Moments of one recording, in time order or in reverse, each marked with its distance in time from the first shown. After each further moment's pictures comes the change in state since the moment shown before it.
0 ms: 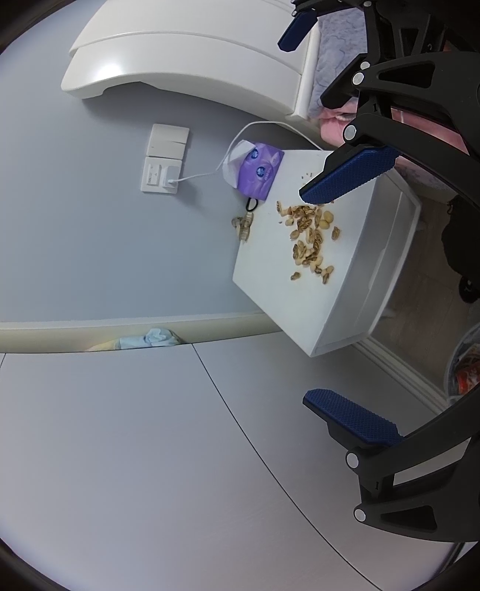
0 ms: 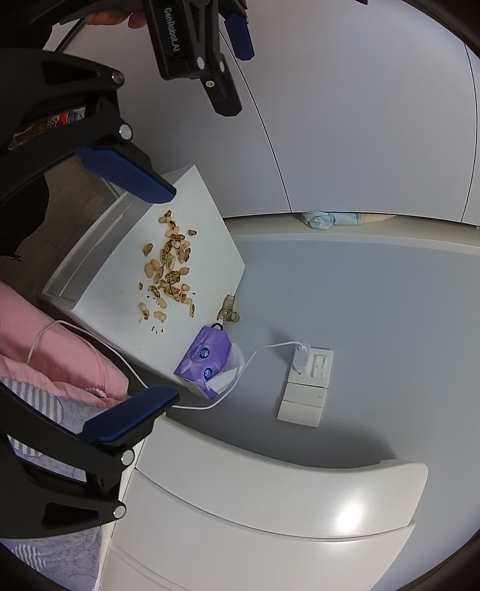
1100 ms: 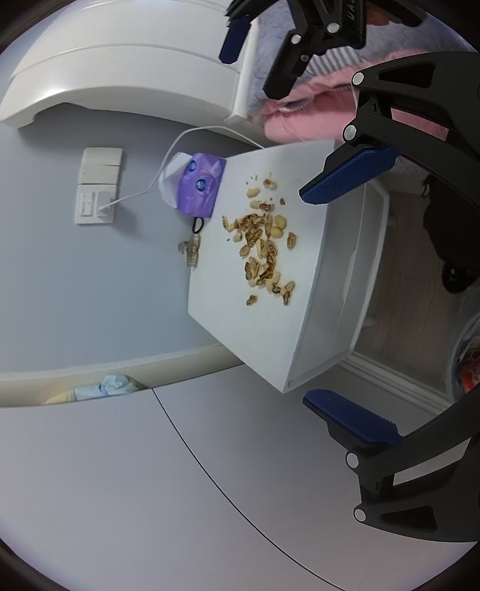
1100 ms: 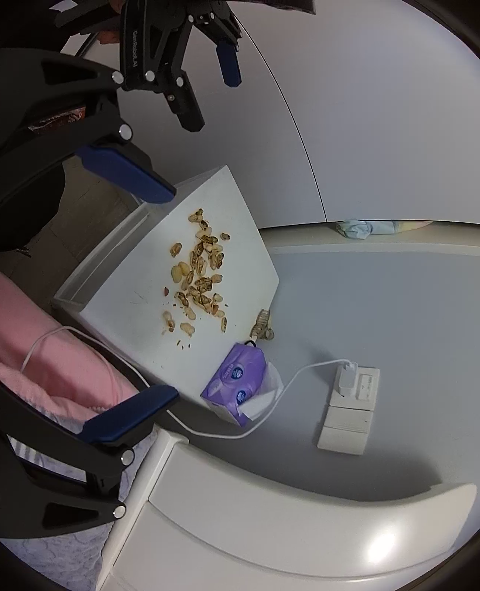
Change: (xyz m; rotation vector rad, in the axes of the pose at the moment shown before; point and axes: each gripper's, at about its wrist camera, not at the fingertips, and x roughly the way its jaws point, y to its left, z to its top) left arm 0.072 -0.009 -0.050 0.135 0.108 -0.117; right arm 0.062 -0.020 -0.037 -0.015 0.105 0.101
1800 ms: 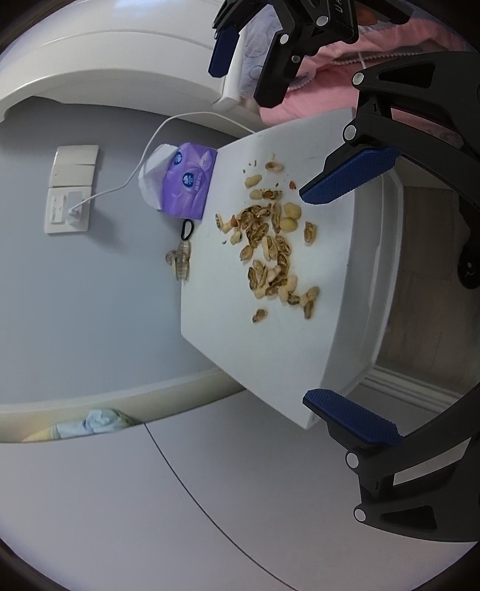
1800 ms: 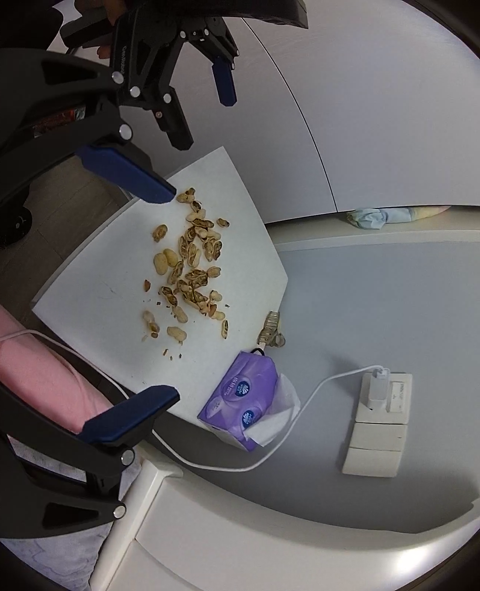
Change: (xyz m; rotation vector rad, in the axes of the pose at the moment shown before) left arm 0.088 -0.001 0.010 0.051 0.017 -0.077; right arm 0.076 -0.017 0.003 0.029 0.033 0.039
